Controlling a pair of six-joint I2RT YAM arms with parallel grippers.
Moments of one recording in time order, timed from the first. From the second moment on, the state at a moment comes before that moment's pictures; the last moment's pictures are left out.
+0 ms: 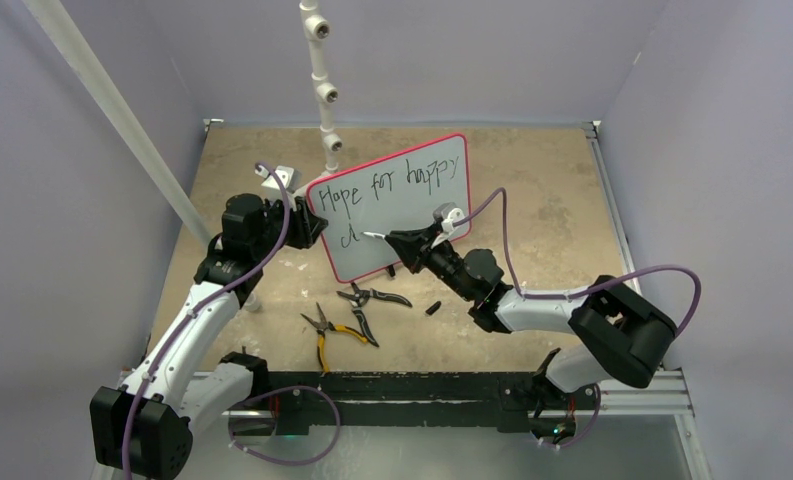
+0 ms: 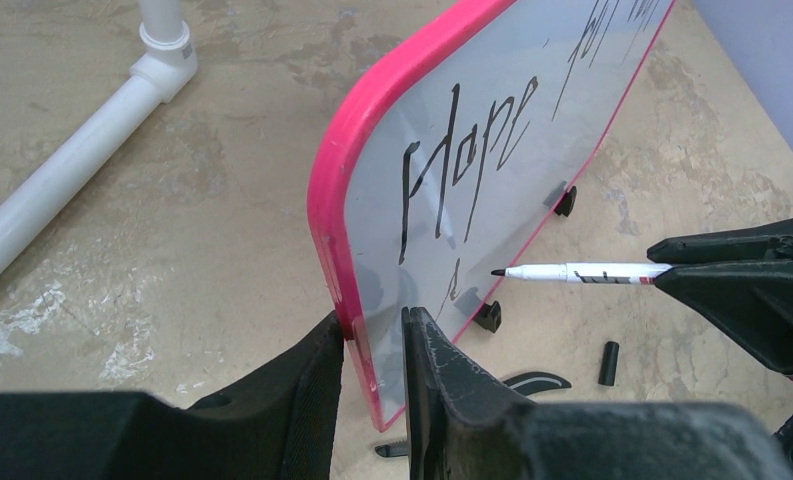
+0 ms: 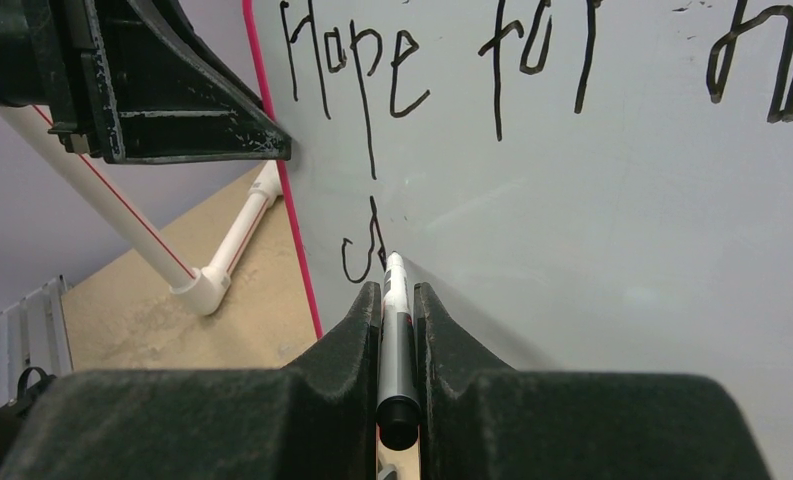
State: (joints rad) left arm -0.24 0.96 0.73 -0.14 0.30 -0.20; right arm 0.86 1.44 0.48 1.12 0.04 0.29
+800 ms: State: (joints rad) left arm -0.24 0.96 0.73 -0.14 0.30 -0.20; right arm 0.83 1.47 0.48 1.12 0.04 0.29
